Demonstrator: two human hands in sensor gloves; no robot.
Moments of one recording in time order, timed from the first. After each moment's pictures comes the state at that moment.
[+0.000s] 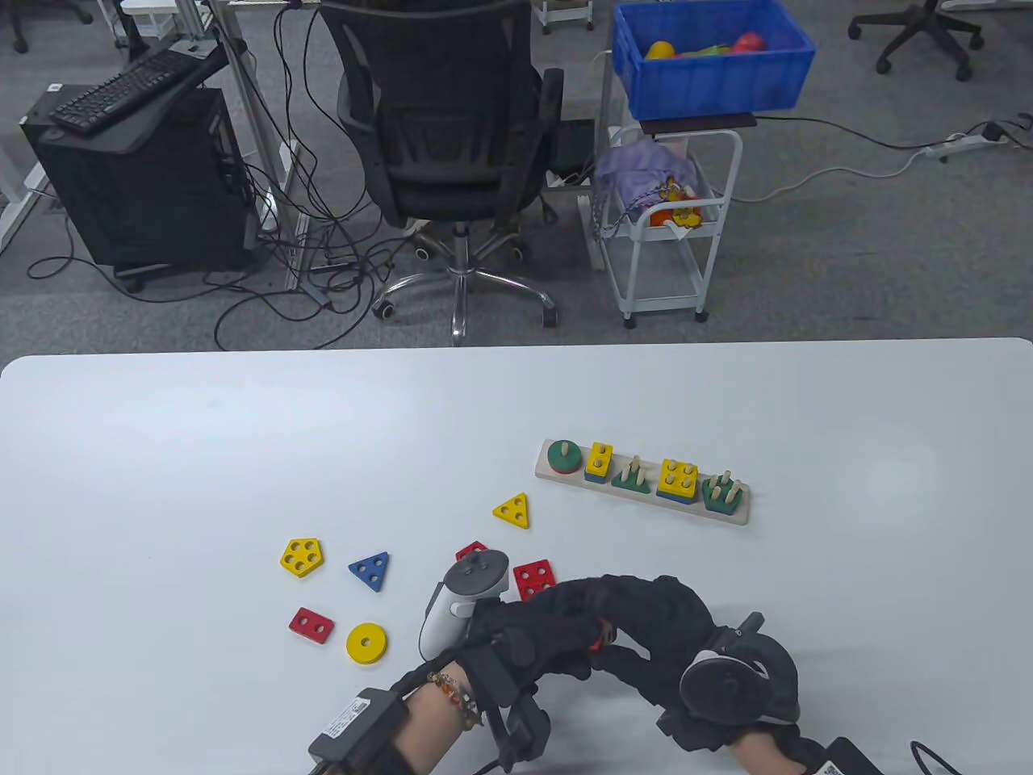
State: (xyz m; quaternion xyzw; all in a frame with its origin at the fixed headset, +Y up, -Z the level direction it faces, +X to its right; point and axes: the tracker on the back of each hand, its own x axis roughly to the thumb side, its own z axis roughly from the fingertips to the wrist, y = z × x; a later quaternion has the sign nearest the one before) left_hand -0.060 -0.769 -0.304 -0.44 -0.14 0.62 0.64; right_hand 0.144 -0.701 -0.244 0.30 -0.20 0.90 0.25
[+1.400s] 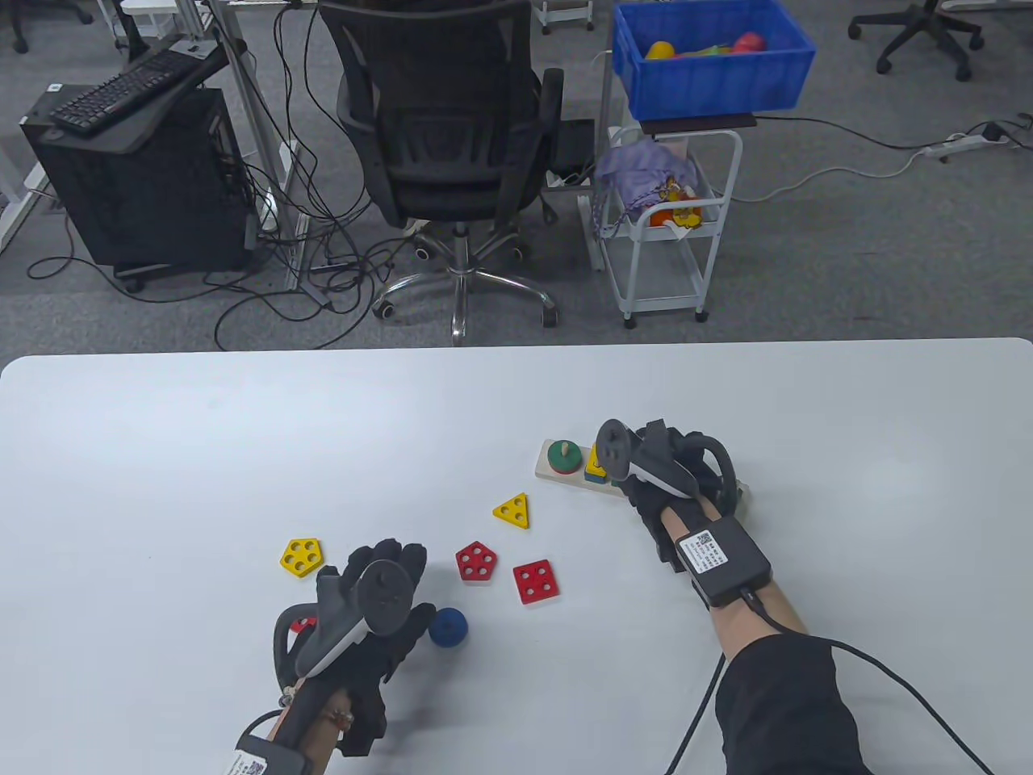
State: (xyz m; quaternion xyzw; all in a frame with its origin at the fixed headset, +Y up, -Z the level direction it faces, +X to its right) left_hand -0.206 -0.739 -0.309 -0.11 -0.03 0.06 0.99; right_hand 0.129 -0.720 -0.469 0.03 0.01 1.00 -0.06
